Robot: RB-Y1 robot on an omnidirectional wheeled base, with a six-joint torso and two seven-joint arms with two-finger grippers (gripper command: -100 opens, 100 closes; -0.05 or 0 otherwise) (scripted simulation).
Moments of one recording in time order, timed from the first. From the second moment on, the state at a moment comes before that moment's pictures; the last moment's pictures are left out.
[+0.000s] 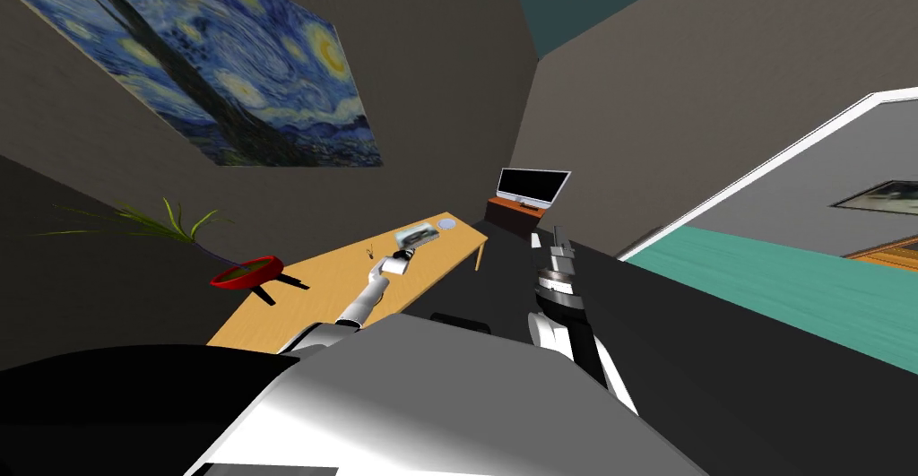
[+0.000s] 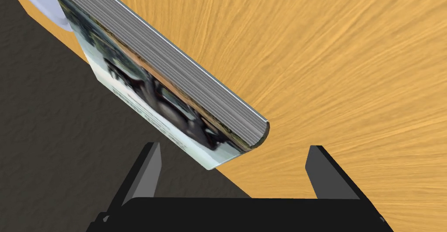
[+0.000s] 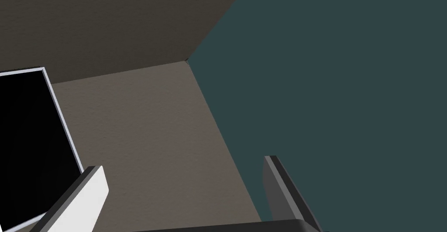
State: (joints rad) left arm -0.11 0.39 0.08 -1.29 0.06 0.67 -0.22; right arm 0.48 -0.03 0.06 -2.34 0.10 -0.35 -0.15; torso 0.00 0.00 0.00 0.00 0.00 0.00
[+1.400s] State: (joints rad) left arm -0.17 0.45 0.12 -1.00 0.01 0.93 -0.20; right arm 0.48 -0.03 0.06 -2.34 0.10 -0.35 -0.15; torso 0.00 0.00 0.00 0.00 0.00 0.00
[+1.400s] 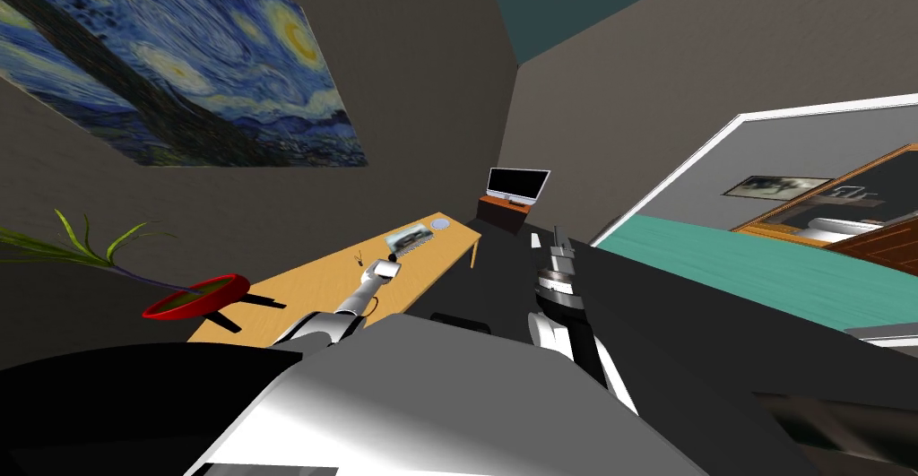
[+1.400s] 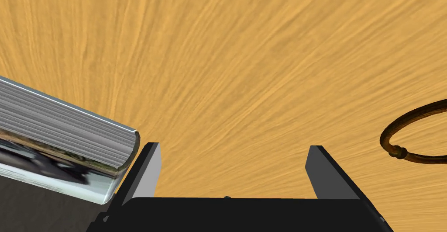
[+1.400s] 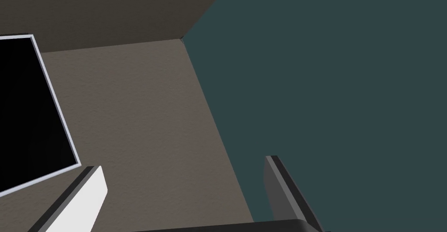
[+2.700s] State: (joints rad) left arm -0.20 0.47 0.14 -0.76 -0.04 1.05 -0.17; right arm 0.48 -0.03 0.06 -2.34 0.10 -0.35 -0.15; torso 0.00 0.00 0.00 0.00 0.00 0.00
